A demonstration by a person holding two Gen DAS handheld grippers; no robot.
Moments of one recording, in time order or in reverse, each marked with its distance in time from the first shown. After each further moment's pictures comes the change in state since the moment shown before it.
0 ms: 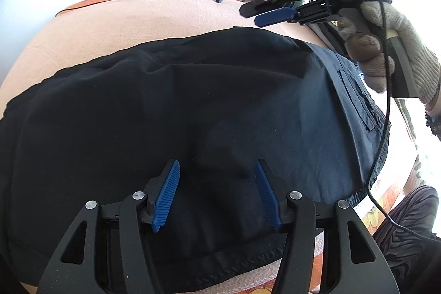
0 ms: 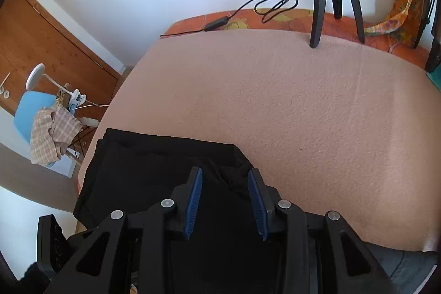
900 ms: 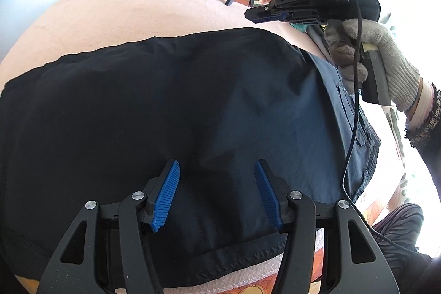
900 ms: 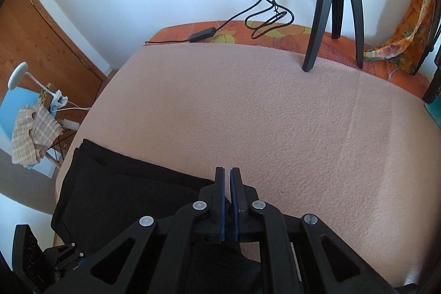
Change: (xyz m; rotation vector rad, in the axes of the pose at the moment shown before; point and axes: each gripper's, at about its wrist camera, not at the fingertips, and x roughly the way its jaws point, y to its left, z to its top) left arm -0.007 0.014 0.003 -0.098 0.001 -0.051; right arm -0.009 -0.003 0.021 -0.126 -0.080 -0.108
